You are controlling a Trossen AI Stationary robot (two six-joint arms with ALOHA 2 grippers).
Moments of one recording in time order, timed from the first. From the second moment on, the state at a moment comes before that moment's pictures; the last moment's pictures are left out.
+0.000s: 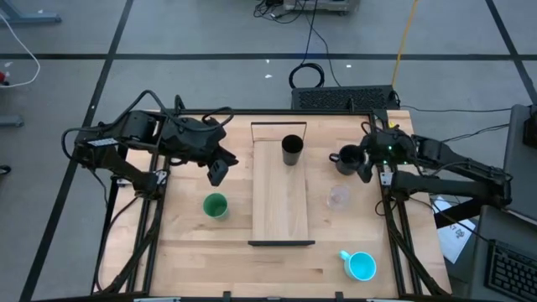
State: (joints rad) left arm -0.11 1.44 1.91 -1.21 -0.16 -0.68; right arm -0.36 0.60 0.70 -0.89 0.01 0.21
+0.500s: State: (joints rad) left arm -0.13 1.44 1.91 -1.20 -0.19 -0.66; right arm -0.37 0.78 0.82 -1.16 0.01 -0.04
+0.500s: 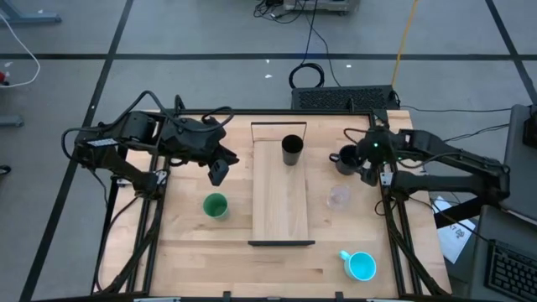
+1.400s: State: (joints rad) left arm -0.13 1.44 1.91 -1.13 -0.19 -0.63; right arm -0.37 0.90 0.71 -1.14 0.05 -0.25
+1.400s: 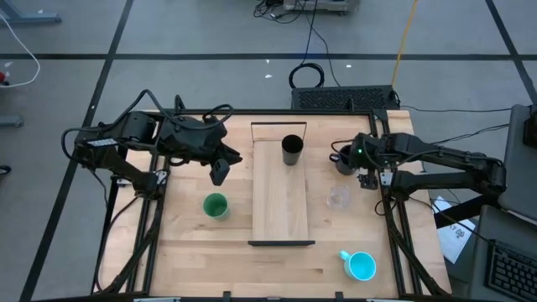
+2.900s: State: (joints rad) left arm -0.13 1.44 1.91 -1.13 -0.18 -0.64; right arm -0.37 0.95 0.68 -1.07 0.02 -0.33
